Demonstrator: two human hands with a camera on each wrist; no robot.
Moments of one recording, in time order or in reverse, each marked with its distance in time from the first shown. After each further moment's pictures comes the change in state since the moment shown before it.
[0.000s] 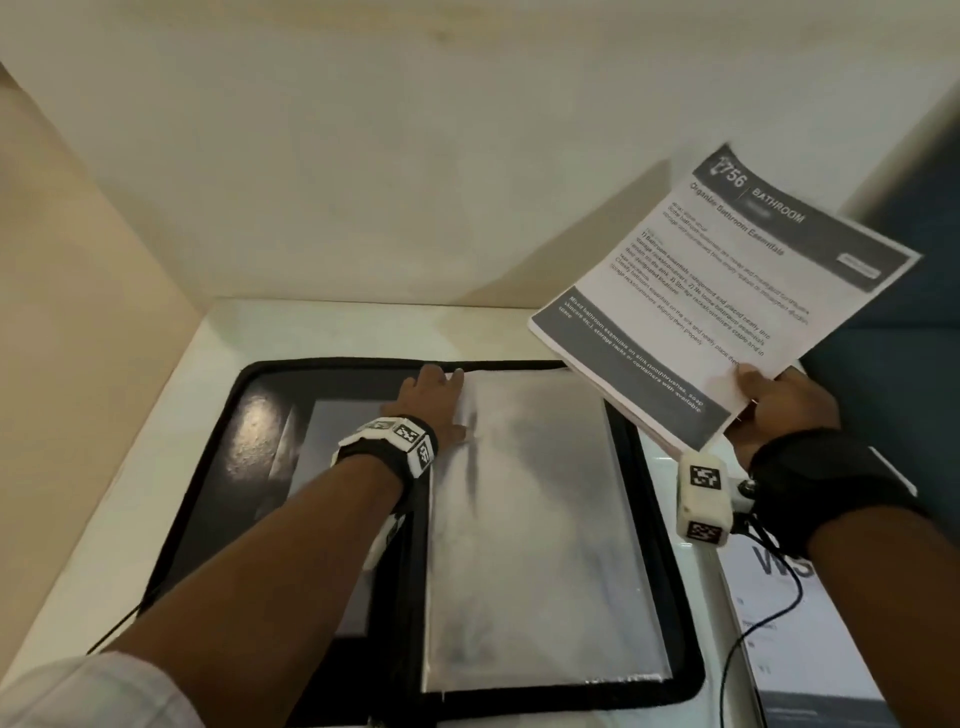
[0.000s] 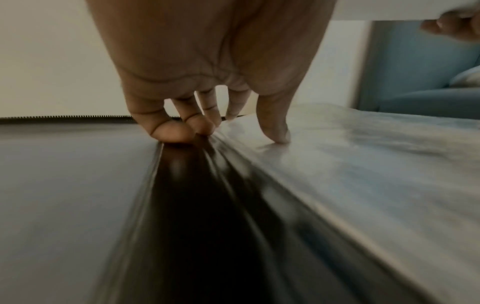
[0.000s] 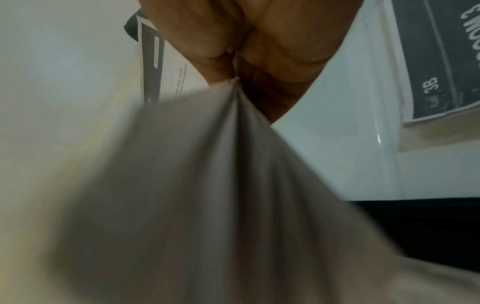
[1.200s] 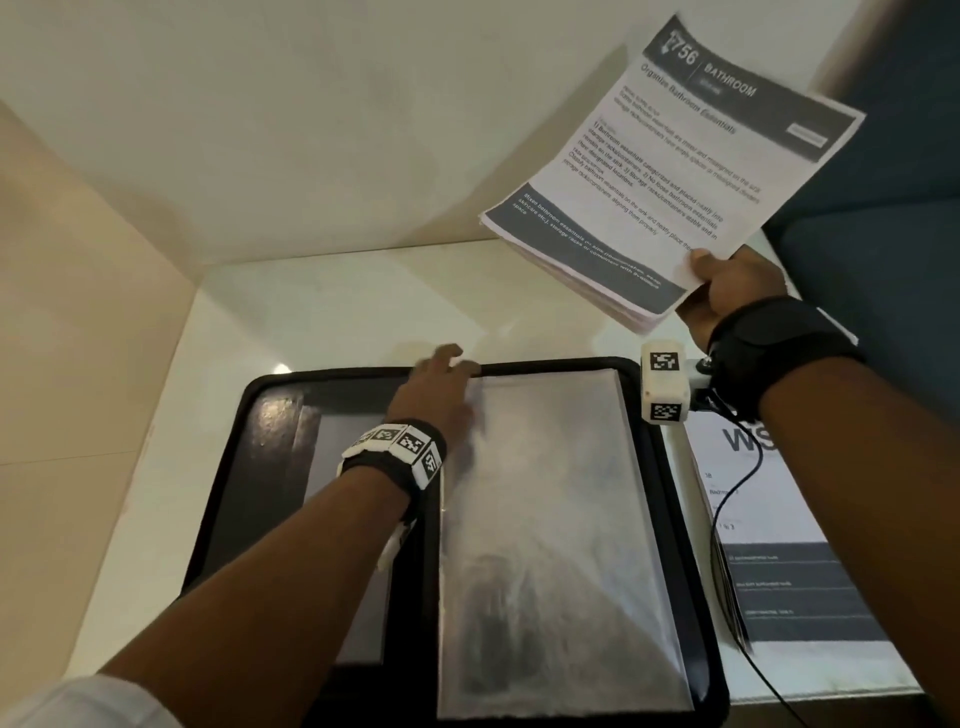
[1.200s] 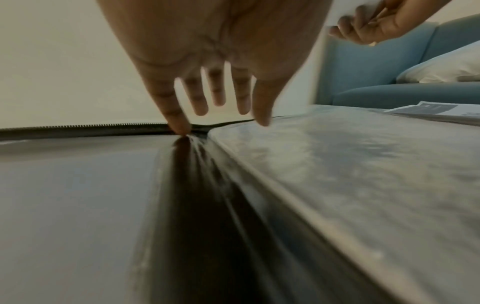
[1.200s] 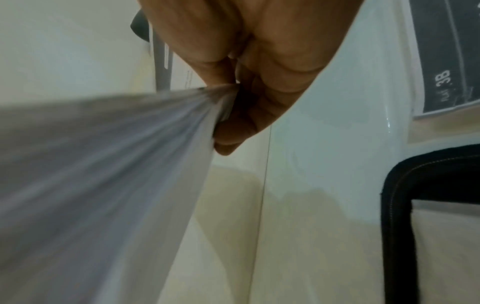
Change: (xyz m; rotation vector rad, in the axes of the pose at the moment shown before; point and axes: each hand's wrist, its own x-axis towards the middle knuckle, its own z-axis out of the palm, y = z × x) left_hand -0.088 0.037 0.031 -0.051 0.129 0.128; right_hand -0.028 -0.021 0.012 0.164 -0.078 0.061
